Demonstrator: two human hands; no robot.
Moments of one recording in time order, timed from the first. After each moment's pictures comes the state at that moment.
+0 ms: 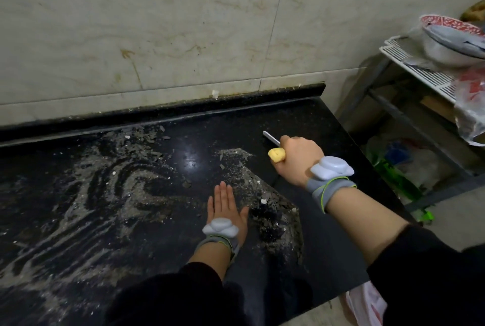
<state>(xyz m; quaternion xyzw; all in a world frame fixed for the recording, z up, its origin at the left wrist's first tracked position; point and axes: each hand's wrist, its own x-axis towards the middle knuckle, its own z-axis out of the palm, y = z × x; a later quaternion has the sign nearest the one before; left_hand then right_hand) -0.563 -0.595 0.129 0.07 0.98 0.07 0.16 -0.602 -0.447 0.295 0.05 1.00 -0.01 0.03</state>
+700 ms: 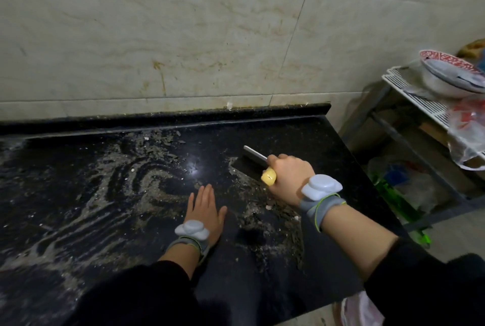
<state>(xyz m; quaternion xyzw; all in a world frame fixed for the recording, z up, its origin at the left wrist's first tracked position) -0.573 -0.667 0.149 0.09 0.98 0.06 0.14 -0.582 -0.485 0.303 -0.06 1.00 0.03 0.02</state>
